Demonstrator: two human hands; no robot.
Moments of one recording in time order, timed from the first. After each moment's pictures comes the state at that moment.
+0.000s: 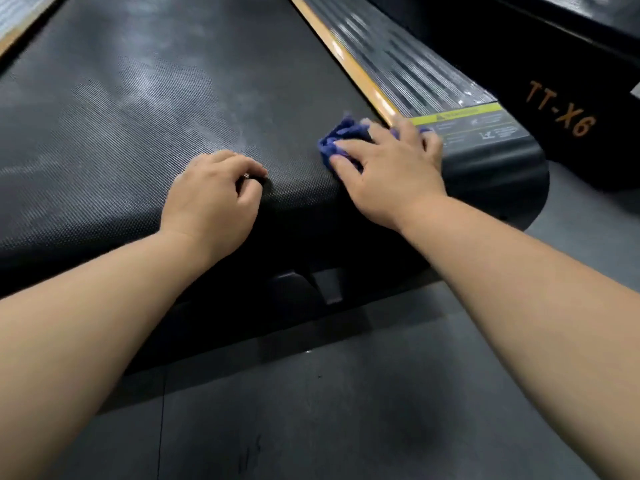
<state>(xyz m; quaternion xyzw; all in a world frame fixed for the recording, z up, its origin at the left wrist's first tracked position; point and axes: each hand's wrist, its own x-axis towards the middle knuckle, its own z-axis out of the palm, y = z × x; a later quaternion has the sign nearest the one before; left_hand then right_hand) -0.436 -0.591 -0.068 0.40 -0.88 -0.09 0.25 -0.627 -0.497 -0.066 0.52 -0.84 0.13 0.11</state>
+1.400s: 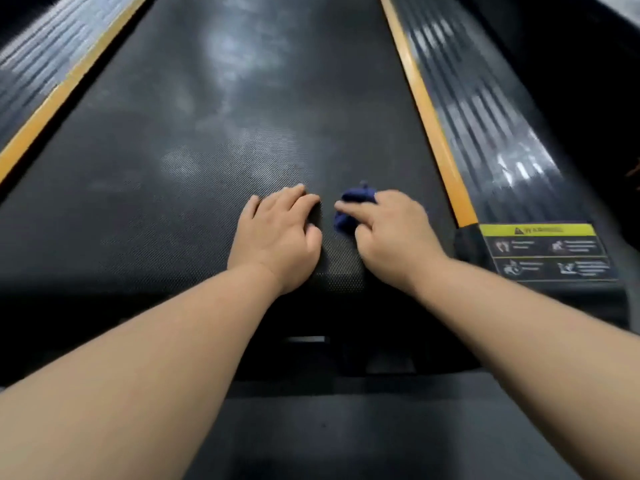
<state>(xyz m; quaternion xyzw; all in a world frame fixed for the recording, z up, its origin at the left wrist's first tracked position) -0.470 -0.639 -0.064 0.50 -0.86 -0.07 0.12 -0.629 -0.580 -0.052 0.68 -0.70 0.22 -0.01</state>
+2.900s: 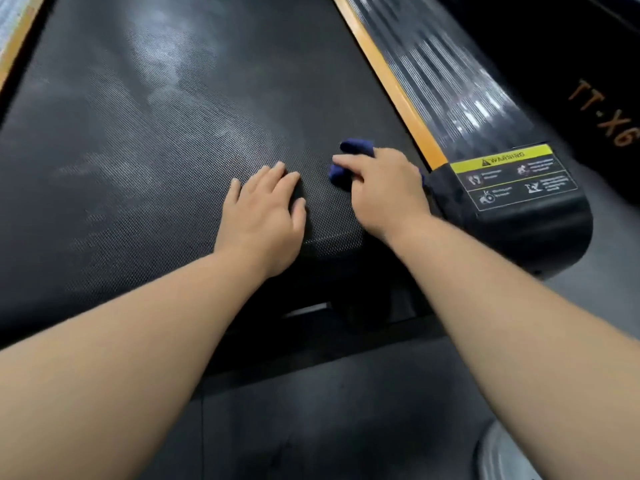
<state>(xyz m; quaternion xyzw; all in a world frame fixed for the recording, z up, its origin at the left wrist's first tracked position) -0.463 -0.640 -0.065 0.42 -0.90 -0.07 0.11 -0.625 -0.573 -0.057 0.53 -0.81 0.24 0.00</state>
